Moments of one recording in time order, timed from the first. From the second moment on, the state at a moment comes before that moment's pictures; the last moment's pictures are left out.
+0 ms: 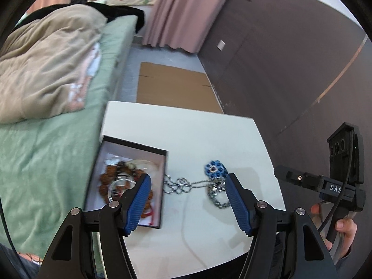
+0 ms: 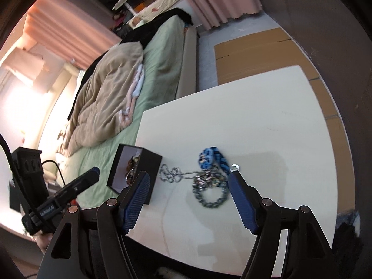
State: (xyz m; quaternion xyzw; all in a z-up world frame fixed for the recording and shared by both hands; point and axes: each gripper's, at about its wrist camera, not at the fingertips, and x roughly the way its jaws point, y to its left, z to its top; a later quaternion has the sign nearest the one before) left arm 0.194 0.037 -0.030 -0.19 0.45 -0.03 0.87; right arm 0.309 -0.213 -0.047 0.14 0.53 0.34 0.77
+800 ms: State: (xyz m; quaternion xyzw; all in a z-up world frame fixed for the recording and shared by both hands) left arm 0.260 -0.085 -0.109 -0.02 0.53 -0.09 0.84; right arm 0.324 -0.306 -0.099 0.24 0.54 0.26 0.76
